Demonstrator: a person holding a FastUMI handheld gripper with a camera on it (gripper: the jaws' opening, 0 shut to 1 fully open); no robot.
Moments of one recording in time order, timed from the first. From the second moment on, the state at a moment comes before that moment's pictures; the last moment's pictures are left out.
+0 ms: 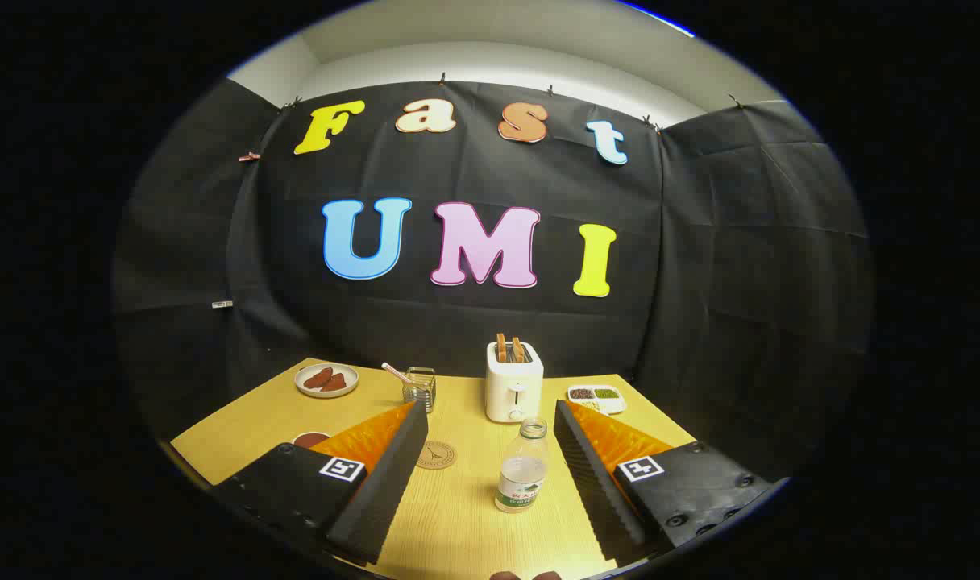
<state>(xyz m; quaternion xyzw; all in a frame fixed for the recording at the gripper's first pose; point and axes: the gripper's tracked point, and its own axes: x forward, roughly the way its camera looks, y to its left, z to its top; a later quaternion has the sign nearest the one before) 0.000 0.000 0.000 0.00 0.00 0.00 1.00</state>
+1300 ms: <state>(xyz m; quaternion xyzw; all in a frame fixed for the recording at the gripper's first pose) 0.029 -0.023 -0.026 -0.01 0.03 0.01 1.00</state>
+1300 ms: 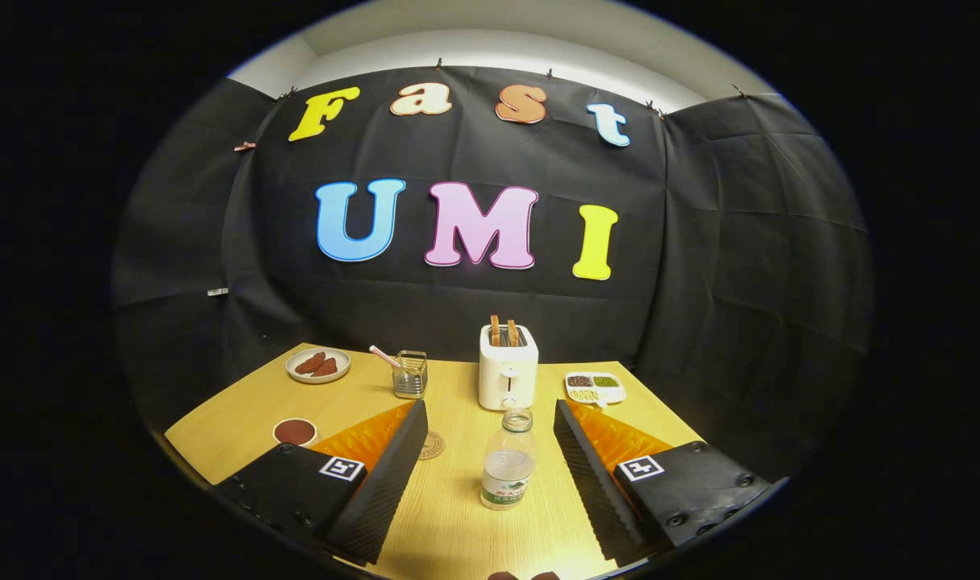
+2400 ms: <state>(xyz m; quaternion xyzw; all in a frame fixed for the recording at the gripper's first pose) 0.121 -0.043 -0.151 0.01 0.06 0.09 0.99</state>
